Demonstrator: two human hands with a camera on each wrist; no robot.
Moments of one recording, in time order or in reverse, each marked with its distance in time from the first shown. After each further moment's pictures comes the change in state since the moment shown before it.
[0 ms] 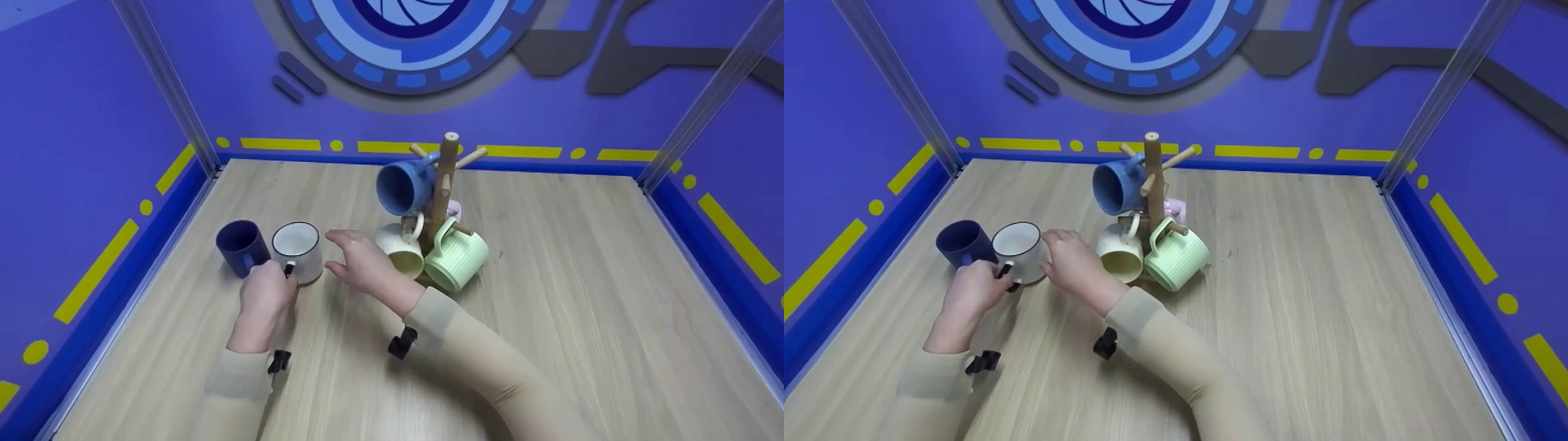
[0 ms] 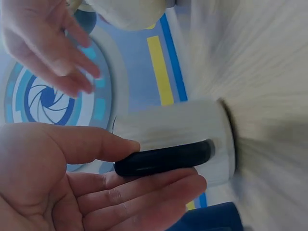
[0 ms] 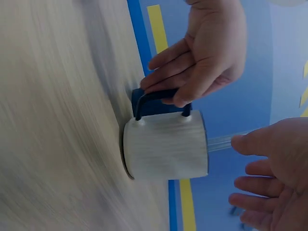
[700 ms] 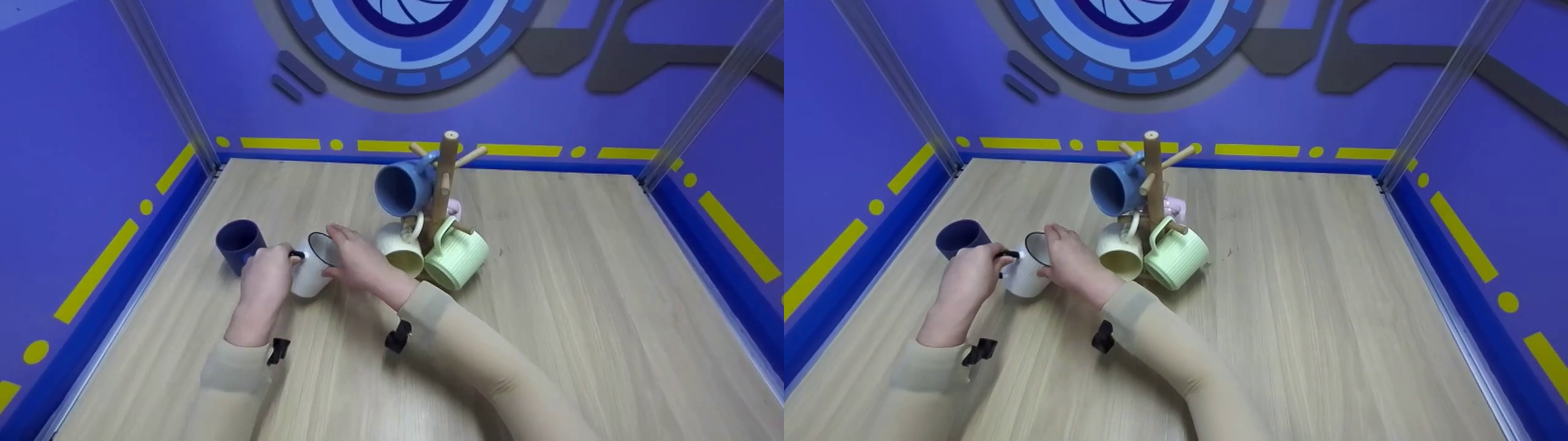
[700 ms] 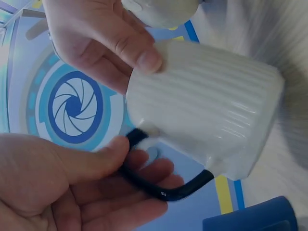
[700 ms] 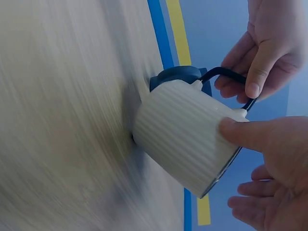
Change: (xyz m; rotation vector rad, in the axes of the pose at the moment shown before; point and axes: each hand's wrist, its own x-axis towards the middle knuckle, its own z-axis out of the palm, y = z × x) left_hand -0.002 0.023 -0.026 0.052 0.090 0.161; right_hand 0.010 0.003 0.010 0.006 -0.152 0.106
